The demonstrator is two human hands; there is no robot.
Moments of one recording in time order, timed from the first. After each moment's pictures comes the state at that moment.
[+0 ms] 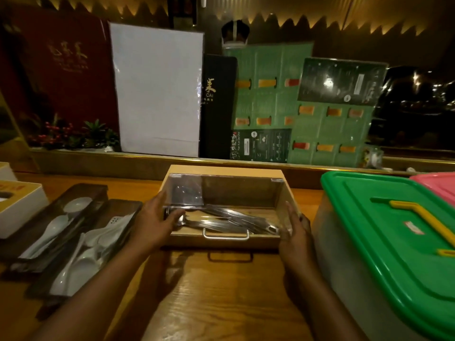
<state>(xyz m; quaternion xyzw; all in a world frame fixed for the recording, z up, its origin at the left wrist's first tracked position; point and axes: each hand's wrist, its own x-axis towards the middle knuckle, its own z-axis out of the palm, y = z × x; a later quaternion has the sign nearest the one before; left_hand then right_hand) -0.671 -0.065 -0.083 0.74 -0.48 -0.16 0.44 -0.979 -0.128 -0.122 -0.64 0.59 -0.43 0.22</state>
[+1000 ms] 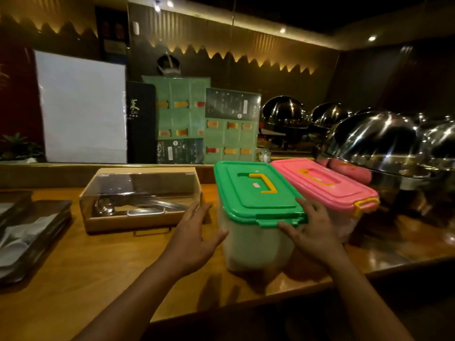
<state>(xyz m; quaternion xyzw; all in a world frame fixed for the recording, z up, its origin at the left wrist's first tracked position) -0.946 0.098 -0.024 0.55 -0.71 -0.20 0.39 -1.244 0.080 -0.006 -0.66 0.68 -0.33 0.03</state>
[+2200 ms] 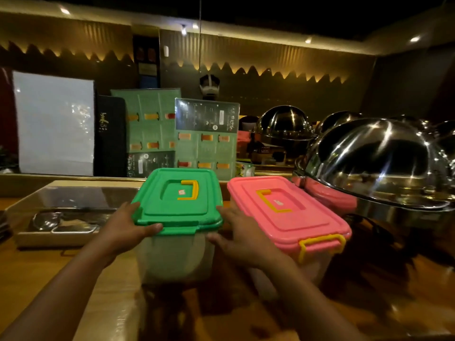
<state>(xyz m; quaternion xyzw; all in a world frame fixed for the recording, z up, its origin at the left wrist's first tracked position) -1.060 -0.014 0.001 0.72 -0.50 -0.23 0.42 -1.344 -0.049 0.013 -0.84 0.47 -0.22 0.14</state>
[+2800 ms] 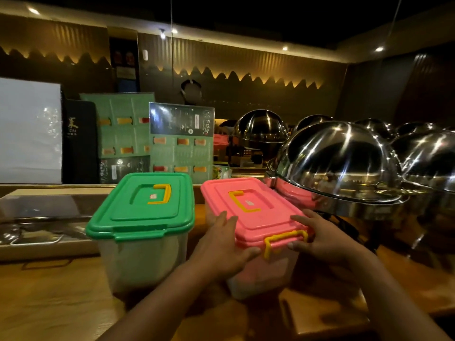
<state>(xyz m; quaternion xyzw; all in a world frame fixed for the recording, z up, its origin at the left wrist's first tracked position) -1.302 -0.019 0.003 0.60 -0.75 -0.12 0.25 -1.578 -0.061 0.028 -0.75 0.63 -0.15 0.14</state>
